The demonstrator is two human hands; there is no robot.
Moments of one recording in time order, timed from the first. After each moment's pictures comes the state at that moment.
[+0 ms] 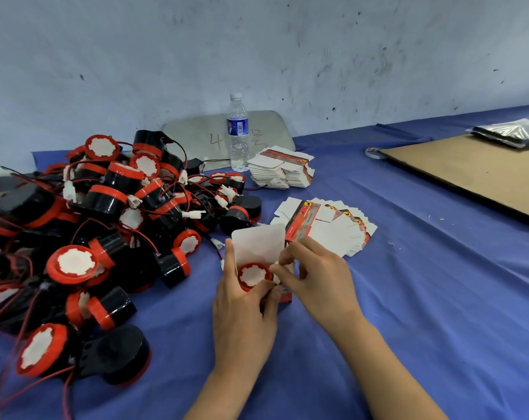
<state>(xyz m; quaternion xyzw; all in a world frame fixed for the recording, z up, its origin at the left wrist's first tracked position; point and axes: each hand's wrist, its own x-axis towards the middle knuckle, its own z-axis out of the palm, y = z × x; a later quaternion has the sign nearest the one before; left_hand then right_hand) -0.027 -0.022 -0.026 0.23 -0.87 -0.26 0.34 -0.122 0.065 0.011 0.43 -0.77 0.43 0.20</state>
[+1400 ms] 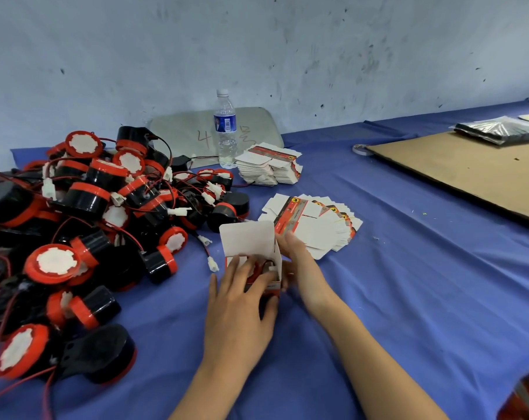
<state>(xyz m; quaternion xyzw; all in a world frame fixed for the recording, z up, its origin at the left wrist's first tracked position) -0.025 -0.013 -0.019 0.18 -0.94 -0.13 0.27 -0.139 0.056 -0.004 0.25 -0.60 0.70 -0.29</state>
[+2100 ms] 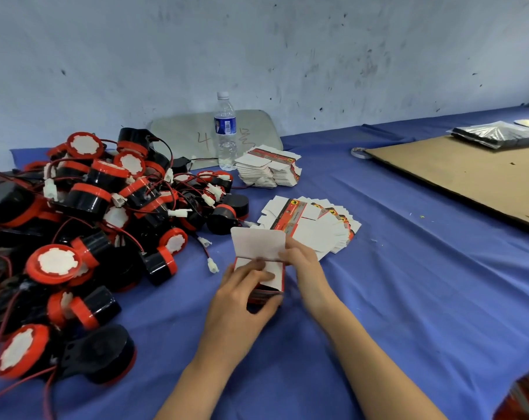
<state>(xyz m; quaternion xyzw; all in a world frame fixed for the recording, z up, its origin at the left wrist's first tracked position) -0.024 -0.024 -0.017 0.13 -0.89 -0.31 0.29 -0.135 0.060 0.002 0.33 -0.61 0.70 -0.16</state>
